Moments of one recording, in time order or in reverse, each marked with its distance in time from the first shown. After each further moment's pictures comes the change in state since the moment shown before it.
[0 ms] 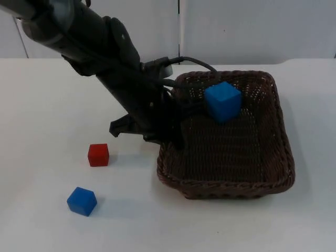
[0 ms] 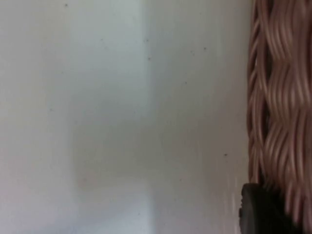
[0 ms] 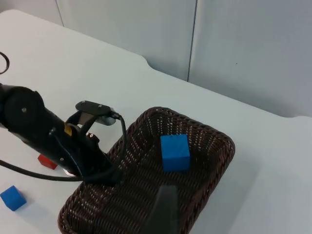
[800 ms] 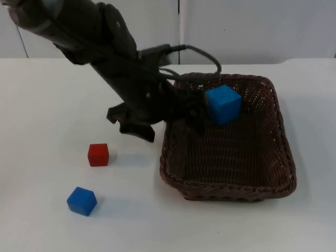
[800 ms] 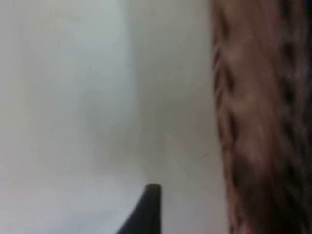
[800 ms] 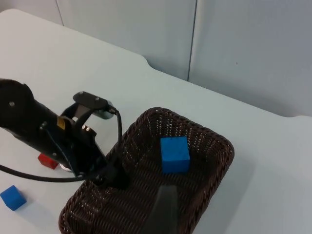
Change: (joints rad) right arm 0.000 0.000 0.000 0.000 0.000 0.000; left arm -0.006 -0.093 0.023 0.020 -0.021 0.064
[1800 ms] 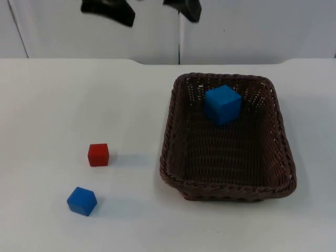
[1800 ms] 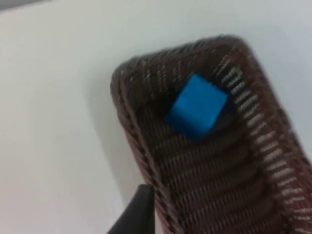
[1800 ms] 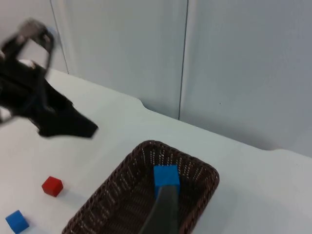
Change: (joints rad) right arm 0.000 -0.229 0.055 -0.017 0.018 0.000; left arm 0.000 -0.479 0.000 0.207 0.140 0.012
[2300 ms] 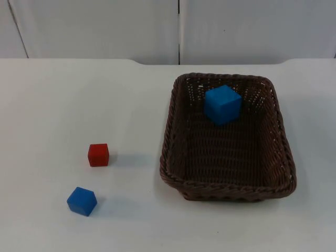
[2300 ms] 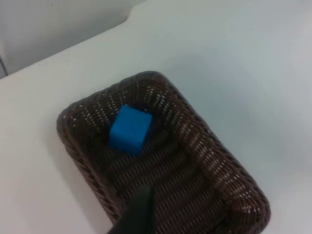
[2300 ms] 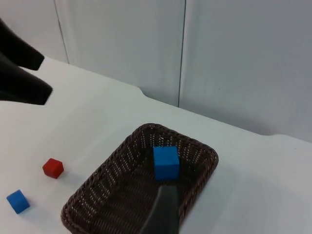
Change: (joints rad) right arm 0.000 -0.190 0.187 -0.002 -0.013 0.000; left arm -0.124 -0.291 0.134 0.009 0.008 0.082
